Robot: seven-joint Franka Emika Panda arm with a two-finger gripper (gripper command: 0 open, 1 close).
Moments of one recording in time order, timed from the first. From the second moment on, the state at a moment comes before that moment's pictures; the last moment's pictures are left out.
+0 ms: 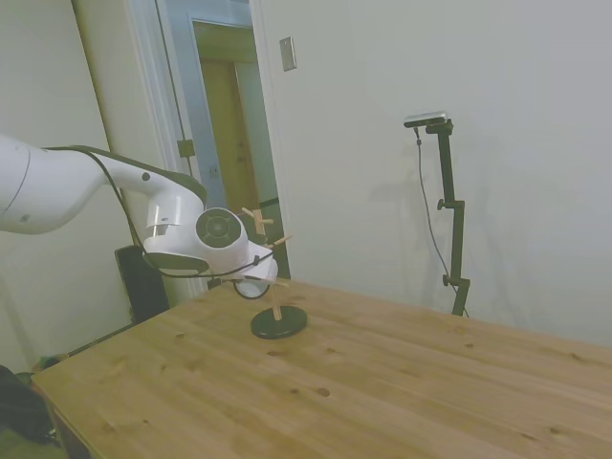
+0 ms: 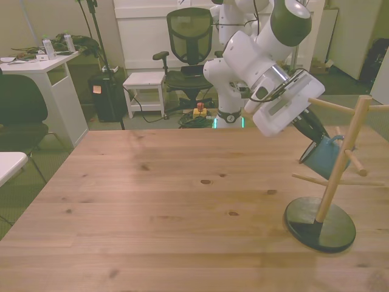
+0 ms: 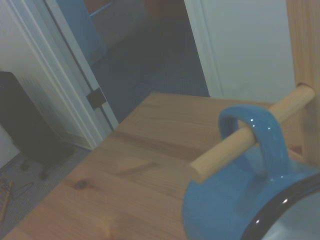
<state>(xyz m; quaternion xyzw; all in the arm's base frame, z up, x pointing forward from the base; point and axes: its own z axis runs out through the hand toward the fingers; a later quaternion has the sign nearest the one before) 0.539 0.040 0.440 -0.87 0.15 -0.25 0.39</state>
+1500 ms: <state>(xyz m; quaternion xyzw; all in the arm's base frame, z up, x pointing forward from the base) 0.494 0.064 0.470 -0.87 0.11 -0.27 0.41</state>
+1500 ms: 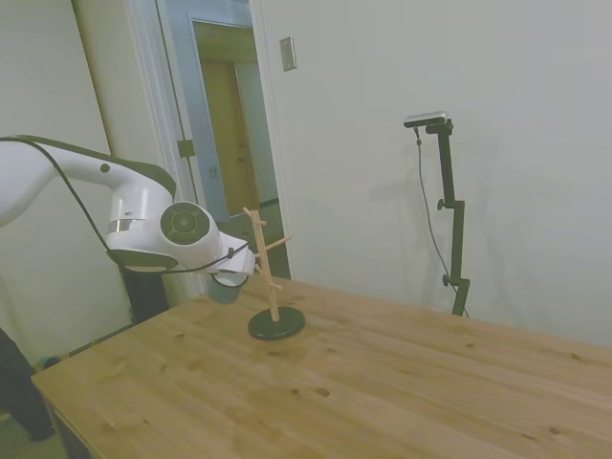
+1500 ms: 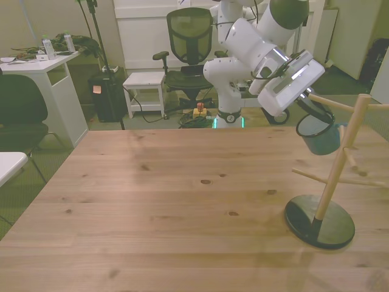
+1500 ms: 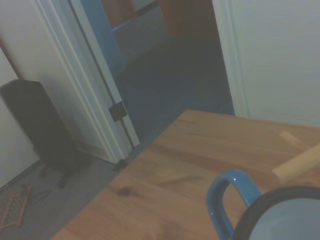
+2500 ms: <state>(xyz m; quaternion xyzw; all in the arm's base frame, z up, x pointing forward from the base) 0.435 0.065 0.476 -0.95 0.12 -0.19 0.21</state>
